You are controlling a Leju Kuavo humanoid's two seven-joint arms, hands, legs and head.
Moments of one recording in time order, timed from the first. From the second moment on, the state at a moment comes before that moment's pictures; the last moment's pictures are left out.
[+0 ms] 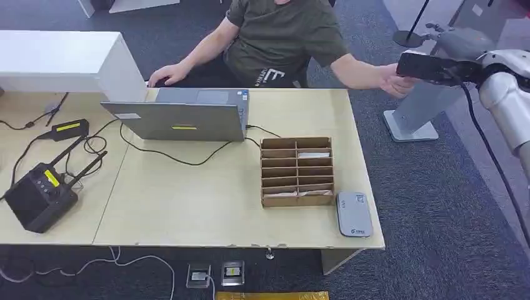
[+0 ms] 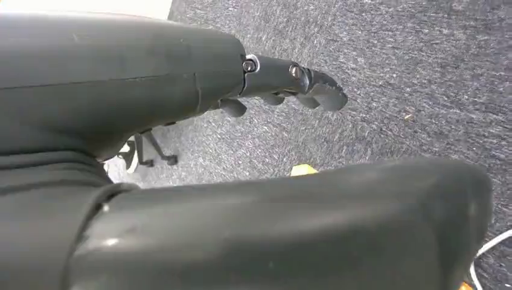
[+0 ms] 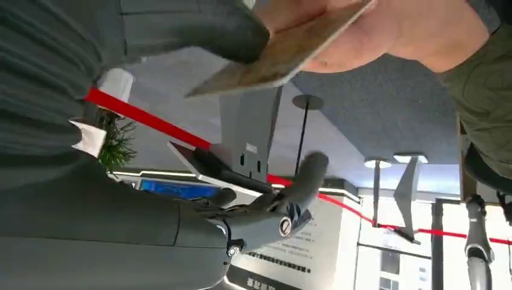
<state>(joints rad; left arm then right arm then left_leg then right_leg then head) -0.12 0.29 -0.65 -0.19 1.19 0.10 0.09 -1.37 -0.56 0.79 -0.59 0.68 0.16 -0.28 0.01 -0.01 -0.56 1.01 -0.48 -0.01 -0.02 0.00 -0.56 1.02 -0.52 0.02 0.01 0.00</state>
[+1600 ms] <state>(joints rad) -0.12 0.30 -0.69 -0.19 1.20 0.15 0.09 -0.96 -0.71 0.76 -0.88 0.48 0.15 -0.19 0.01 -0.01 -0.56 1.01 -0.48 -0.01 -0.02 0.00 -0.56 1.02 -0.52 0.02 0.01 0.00</state>
